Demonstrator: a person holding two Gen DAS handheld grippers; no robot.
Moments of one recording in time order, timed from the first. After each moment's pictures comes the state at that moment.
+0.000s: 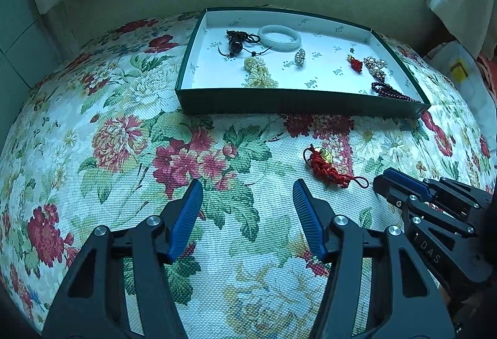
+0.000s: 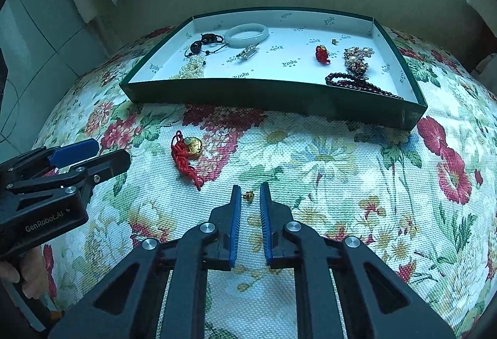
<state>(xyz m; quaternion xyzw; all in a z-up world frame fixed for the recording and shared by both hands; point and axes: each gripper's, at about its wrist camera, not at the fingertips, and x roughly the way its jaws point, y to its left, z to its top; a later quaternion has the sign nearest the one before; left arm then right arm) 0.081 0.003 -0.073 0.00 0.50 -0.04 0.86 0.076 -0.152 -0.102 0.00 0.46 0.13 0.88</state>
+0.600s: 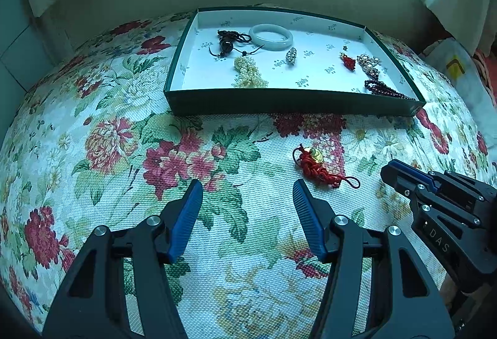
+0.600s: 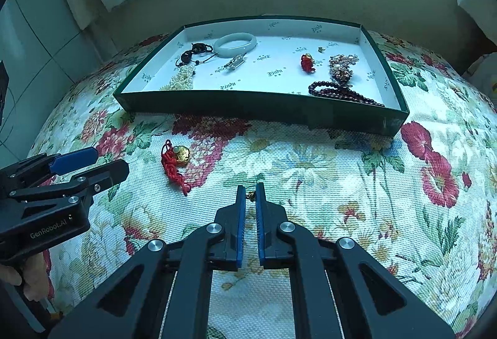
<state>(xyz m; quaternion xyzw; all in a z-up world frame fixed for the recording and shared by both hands) 0.082 -0.007 -0.073 0.00 0.50 -0.05 0.86 0.075 -0.166 -0.095 0.00 0.45 0.12 0.89</state>
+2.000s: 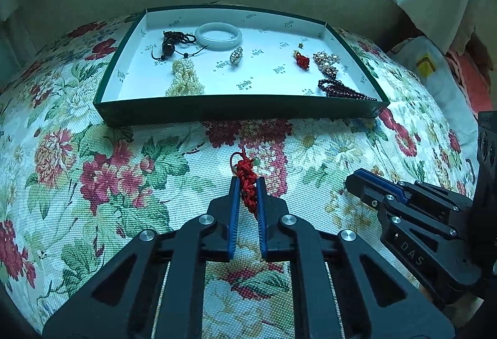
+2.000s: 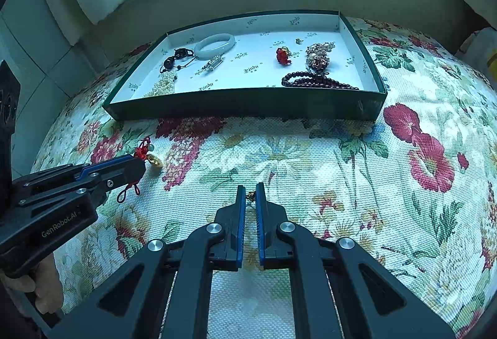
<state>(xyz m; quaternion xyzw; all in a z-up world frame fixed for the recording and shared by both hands) 0.096 -0.038 -0.075 -0.03 0.50 -0.13 0.86 0.077 -0.188 -0.097 0.04 0.46 0.11 0.88</state>
